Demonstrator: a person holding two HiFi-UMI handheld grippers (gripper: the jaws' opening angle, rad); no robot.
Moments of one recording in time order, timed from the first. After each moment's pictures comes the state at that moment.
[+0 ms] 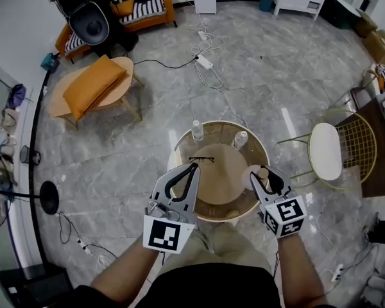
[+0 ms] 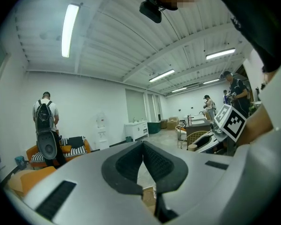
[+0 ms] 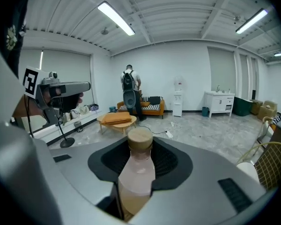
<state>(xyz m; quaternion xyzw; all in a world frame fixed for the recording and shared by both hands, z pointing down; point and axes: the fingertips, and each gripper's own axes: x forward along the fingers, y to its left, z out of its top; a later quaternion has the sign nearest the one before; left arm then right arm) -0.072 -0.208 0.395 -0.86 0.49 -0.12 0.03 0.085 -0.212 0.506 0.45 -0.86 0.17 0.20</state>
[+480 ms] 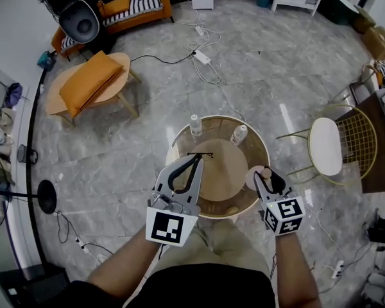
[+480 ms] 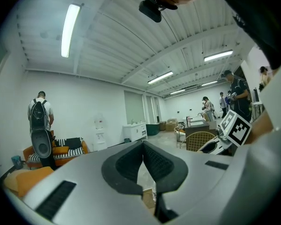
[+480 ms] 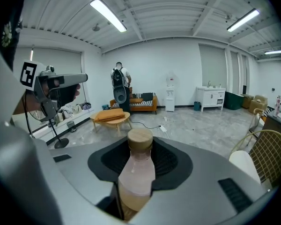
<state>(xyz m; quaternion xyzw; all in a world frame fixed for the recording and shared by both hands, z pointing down) -0.068 -0.215 0.415 -0.87 0.48 -0.10 0.04 0.101 -0.198 0.553 0.49 -0.83 0.19 0.21</state>
